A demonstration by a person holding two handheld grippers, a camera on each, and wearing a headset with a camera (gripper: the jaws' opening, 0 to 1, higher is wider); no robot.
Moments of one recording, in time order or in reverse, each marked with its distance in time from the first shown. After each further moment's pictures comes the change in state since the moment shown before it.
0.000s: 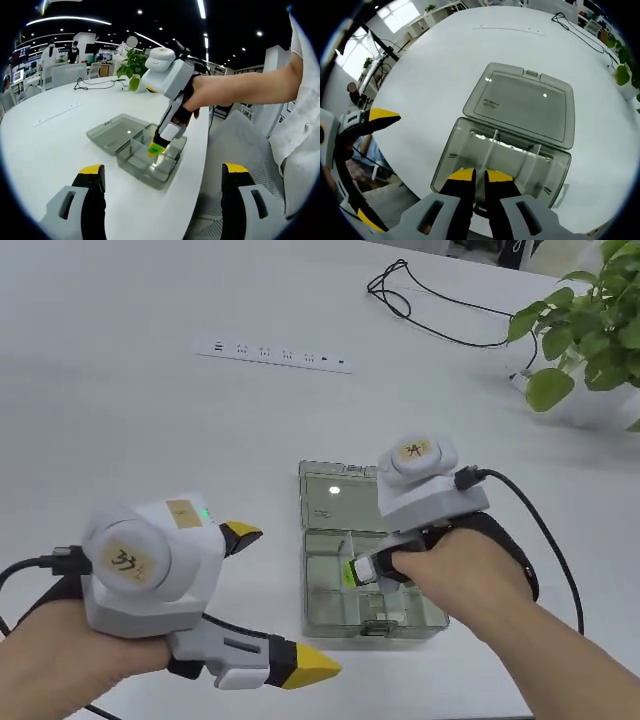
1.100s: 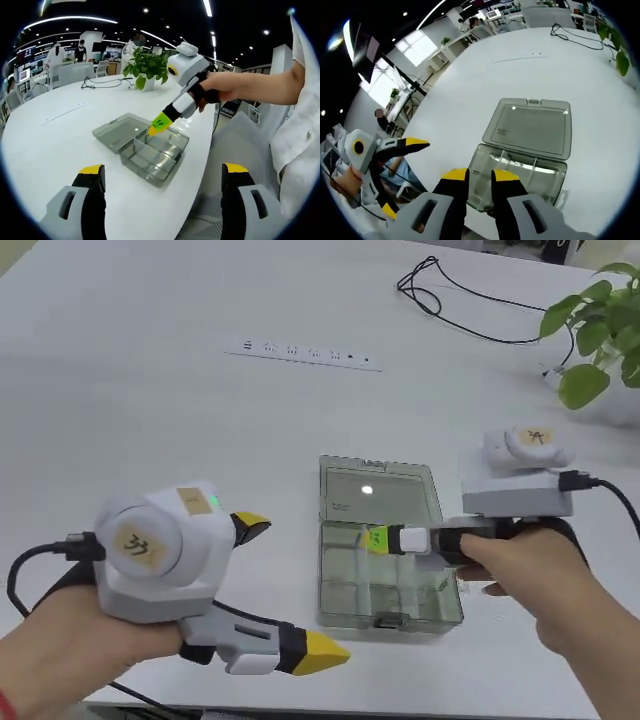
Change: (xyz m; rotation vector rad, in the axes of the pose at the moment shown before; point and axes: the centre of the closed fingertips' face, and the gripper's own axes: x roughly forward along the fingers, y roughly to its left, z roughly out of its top) left arm -0.010 -0.007 0.006 -0.015 0.019 0.075; right arm -0.056 0.010 0.030 0.050 -0.294 0.272
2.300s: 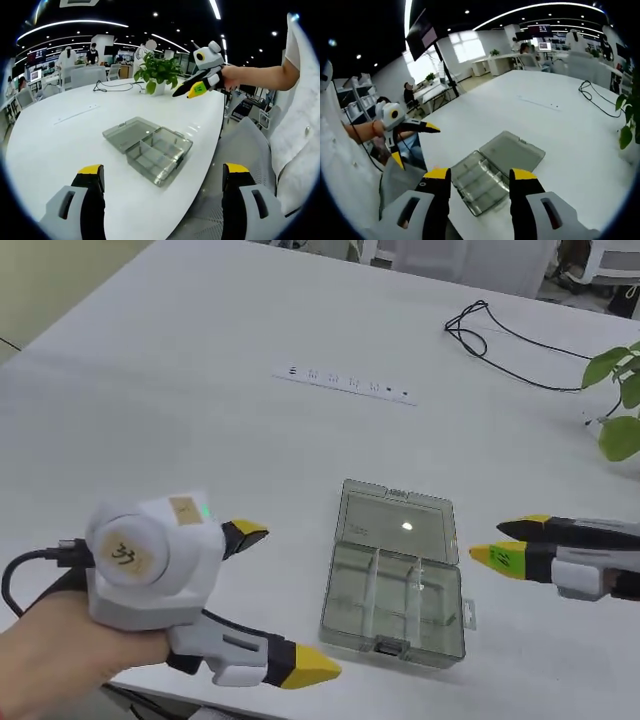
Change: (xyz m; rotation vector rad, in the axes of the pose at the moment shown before) left arm -0.016 -0.004 0.006 -0.022 -0.034 0.112; right arm -0.104 -0.024 0.023 -0.461 -0.095 0.160
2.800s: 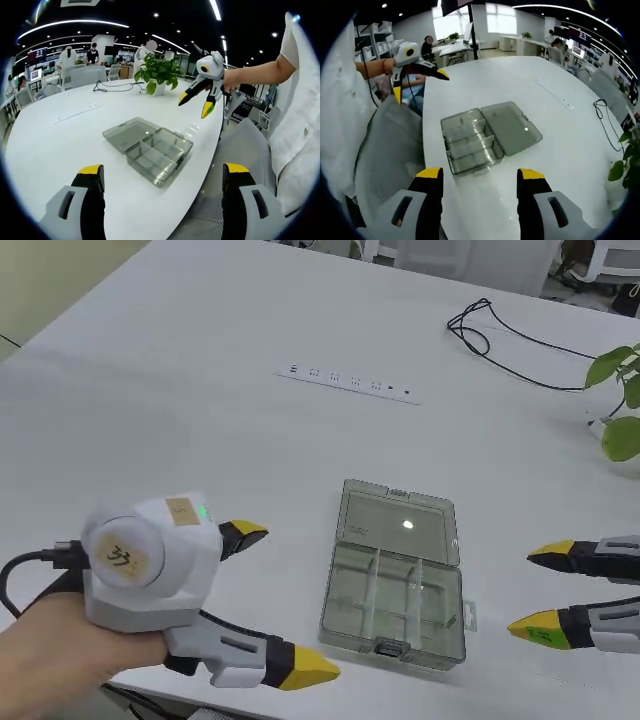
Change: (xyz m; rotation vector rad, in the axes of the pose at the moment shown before) left arm 0.002 0.002 0.000 -0.009 -0.008 -0.004; right arm -0.008 -0.024 -0.066 -0.336 0.279 0.038
